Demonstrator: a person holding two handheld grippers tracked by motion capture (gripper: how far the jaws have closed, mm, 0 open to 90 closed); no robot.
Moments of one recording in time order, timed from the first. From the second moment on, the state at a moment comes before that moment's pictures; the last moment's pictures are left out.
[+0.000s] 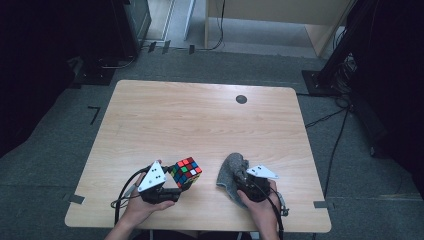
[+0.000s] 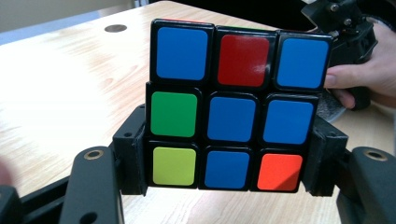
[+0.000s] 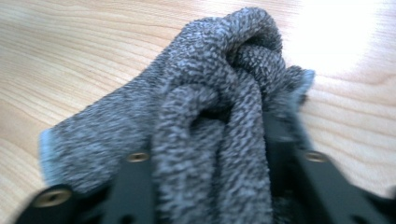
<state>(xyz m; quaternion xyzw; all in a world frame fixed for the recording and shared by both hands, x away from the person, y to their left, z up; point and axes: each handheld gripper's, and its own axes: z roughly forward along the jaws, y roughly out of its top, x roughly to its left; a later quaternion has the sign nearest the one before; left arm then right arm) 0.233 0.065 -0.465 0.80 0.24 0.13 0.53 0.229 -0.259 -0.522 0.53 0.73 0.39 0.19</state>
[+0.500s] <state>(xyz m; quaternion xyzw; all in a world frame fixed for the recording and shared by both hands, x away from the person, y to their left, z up) 0.218 0.036 -0.474 0.84 0.17 0.16 0.48 0.179 -0.205 -0.430 0.42 0.70 0.57 0.12</state>
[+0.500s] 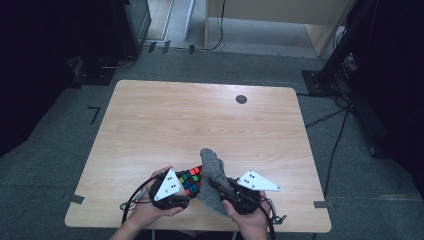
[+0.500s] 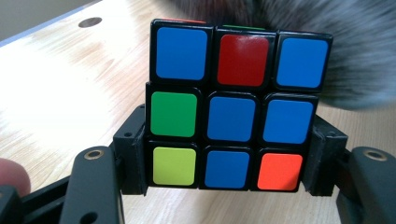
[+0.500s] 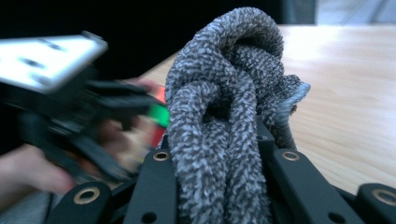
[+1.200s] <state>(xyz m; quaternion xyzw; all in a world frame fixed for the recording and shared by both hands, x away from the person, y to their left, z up) 0.208 0.024 -0.479 0.84 0.17 0.18 0.49 0.171 -0.200 -0.418 0.42 0.69 0.57 0.12</state>
